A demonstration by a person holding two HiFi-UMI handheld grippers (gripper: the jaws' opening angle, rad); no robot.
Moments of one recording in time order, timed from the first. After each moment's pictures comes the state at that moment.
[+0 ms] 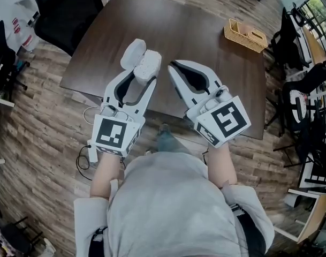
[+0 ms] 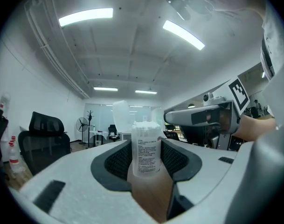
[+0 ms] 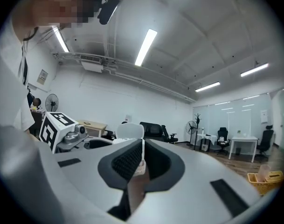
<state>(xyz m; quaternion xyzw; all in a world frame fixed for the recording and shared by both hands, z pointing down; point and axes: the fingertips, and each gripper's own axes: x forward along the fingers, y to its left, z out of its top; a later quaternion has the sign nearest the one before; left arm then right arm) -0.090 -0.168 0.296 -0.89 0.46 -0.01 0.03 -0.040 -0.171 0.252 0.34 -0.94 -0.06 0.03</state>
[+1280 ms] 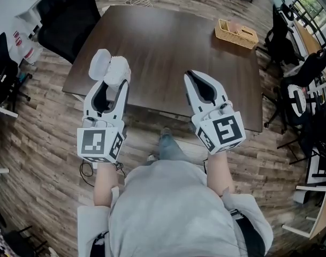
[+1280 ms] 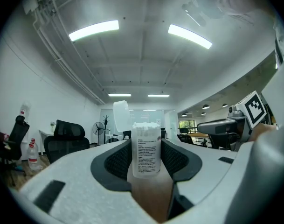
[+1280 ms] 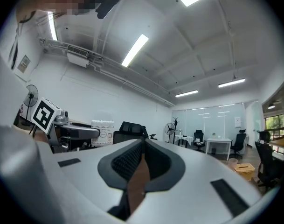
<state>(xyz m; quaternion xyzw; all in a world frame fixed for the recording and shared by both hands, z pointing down) -0.139 -0.114 0.278 -0.84 0.54 0.01 0.04 0.034 -0.118 0.265 0.47 -0.88 -0.07 0.02</state>
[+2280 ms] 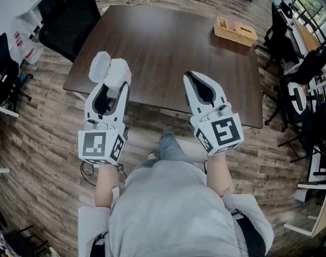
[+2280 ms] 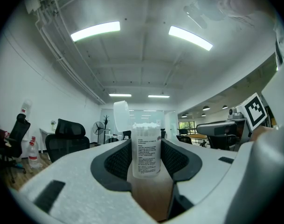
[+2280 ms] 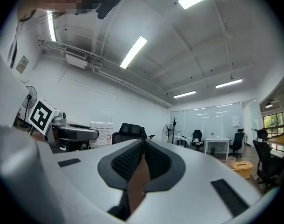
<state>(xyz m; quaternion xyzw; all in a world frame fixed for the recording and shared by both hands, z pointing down) -0.137 -0.091 0.278 -0.84 0.55 0.02 0.03 0.035 -0.096 0.264 0.48 -0.87 -0.06 0.01</state>
